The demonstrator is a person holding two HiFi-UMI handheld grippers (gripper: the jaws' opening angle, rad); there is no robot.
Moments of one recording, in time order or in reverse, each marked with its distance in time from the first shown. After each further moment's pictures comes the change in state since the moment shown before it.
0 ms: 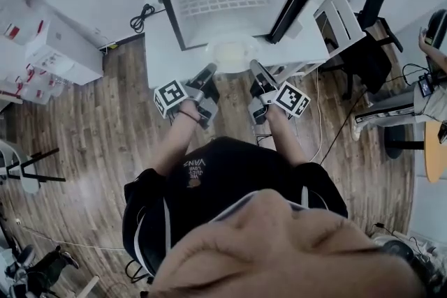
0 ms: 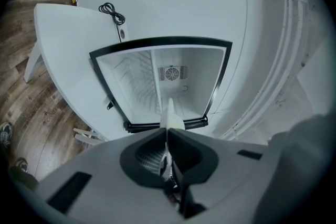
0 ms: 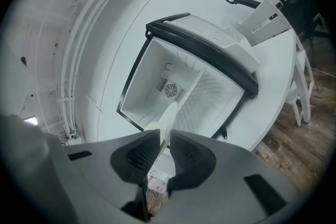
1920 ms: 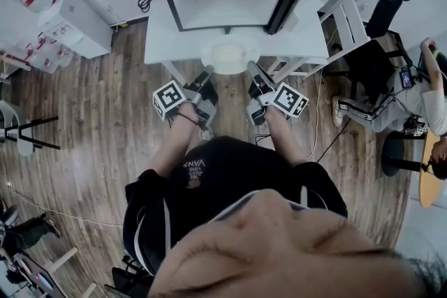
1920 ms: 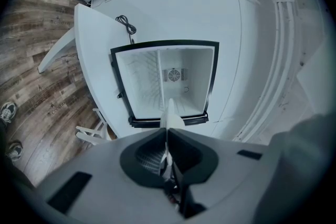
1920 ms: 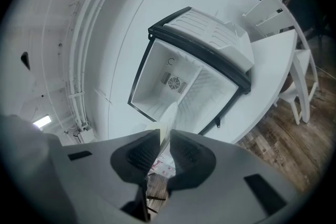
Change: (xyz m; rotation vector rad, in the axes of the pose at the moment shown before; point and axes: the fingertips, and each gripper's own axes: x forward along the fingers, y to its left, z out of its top) left arm -0.023 -0.001 -0.084 -0.028 -0.161 0.036; right arm -0.068 -0.009 -0.001 -0.005 0.144 0.081
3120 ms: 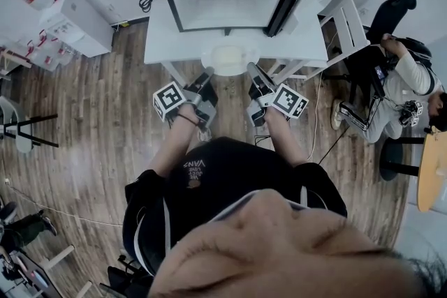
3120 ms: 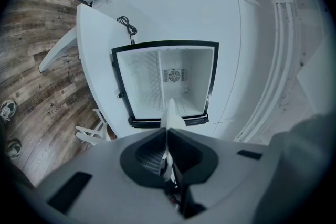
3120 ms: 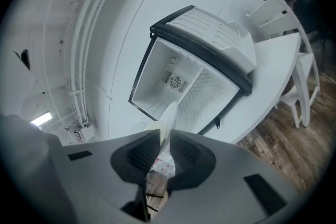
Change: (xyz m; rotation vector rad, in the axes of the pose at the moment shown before) left arm 0.000 0.002 -0.003 -0.003 -0.017 0.006; right arm -0.001 0.000 0.002 -0.022 0.024 0.004
